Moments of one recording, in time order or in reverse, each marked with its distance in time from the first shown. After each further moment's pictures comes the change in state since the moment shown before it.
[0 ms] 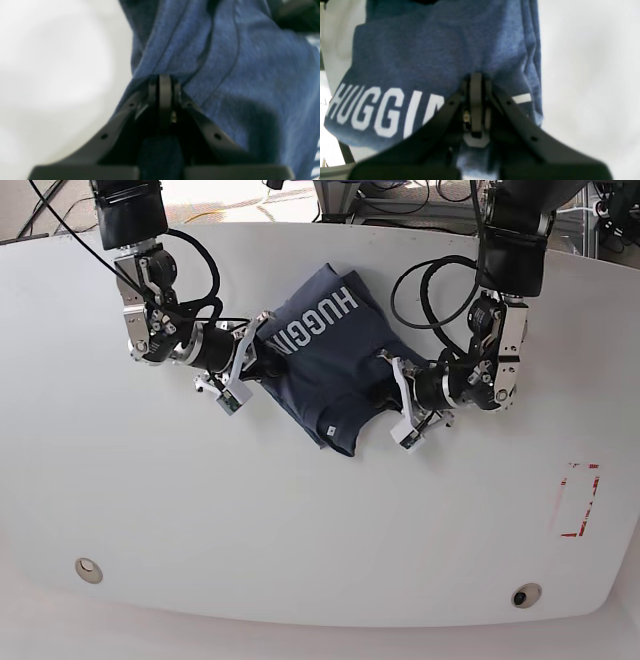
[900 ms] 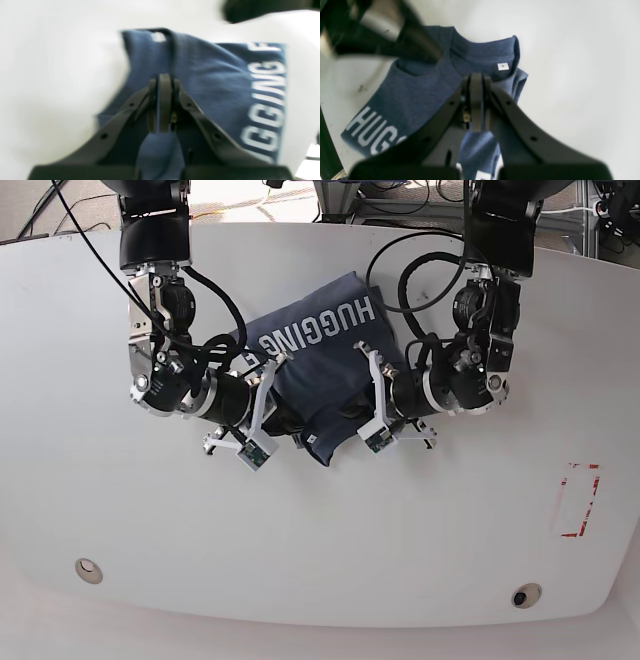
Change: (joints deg) left arm 7.6 3.4 1.3 27.2 1.2 0.5 10.2; right arm 9.4 -9.5 3.9 11.5 -5.9 0.3 -16.3
